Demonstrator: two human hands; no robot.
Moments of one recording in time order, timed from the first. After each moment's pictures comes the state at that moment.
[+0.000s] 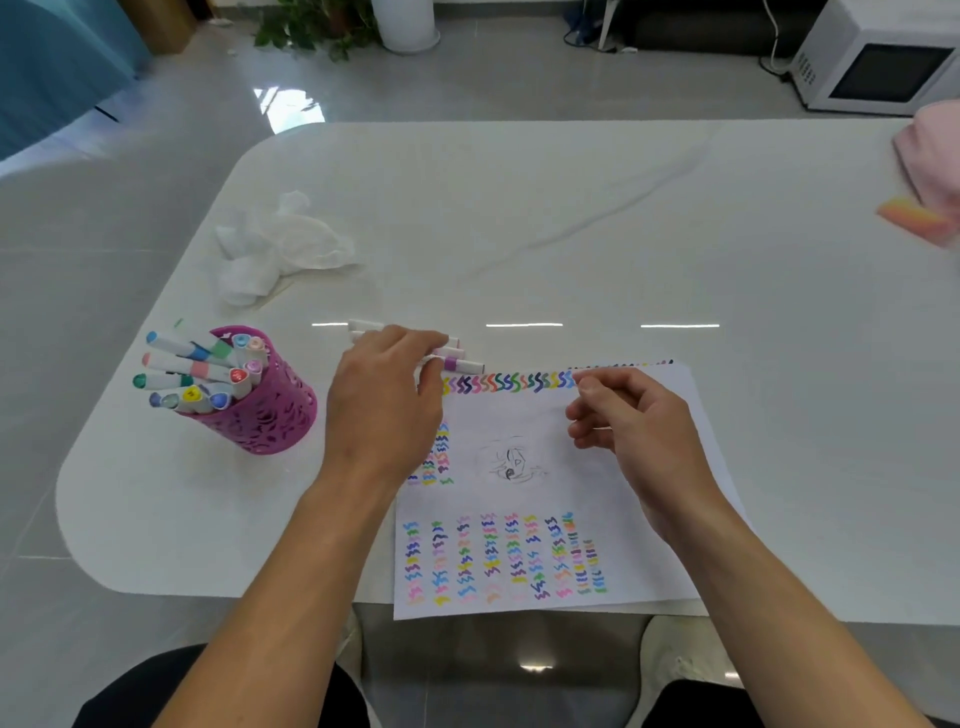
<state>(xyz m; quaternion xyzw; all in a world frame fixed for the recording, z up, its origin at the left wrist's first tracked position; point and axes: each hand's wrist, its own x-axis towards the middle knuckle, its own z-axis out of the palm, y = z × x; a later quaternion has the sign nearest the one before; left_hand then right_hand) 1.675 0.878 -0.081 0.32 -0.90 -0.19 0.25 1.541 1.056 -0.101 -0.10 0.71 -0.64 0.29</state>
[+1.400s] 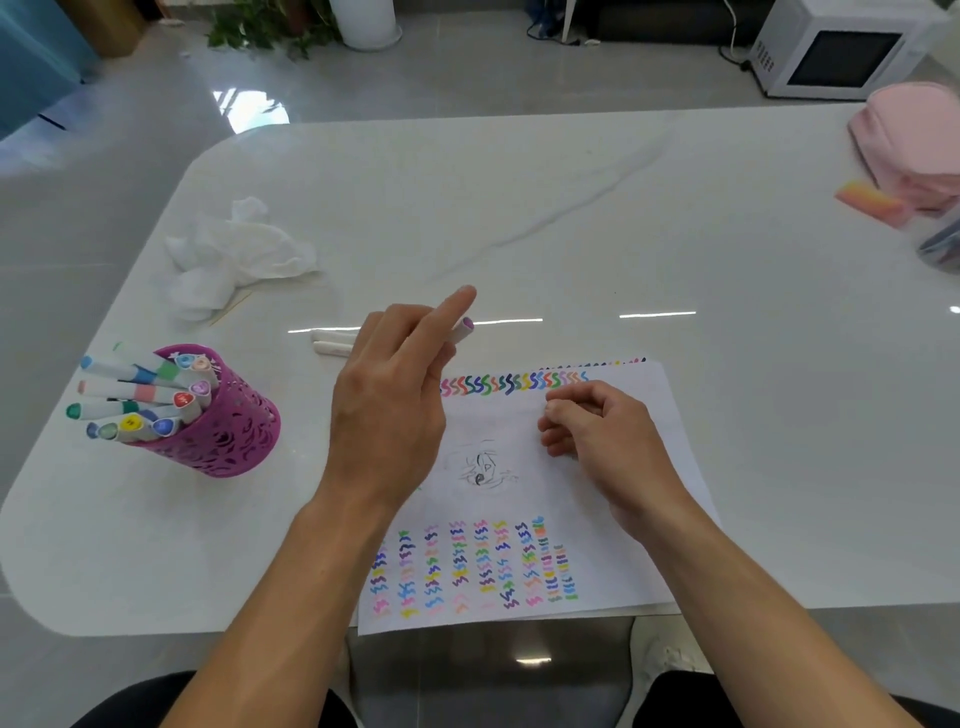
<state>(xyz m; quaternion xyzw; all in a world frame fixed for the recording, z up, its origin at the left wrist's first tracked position) 1.654 0.898 -0.073 0.18 -0.90 -0.19 0.35 1.541 1.054 -0.106 -0.07 0.75 -0.58 0.31</state>
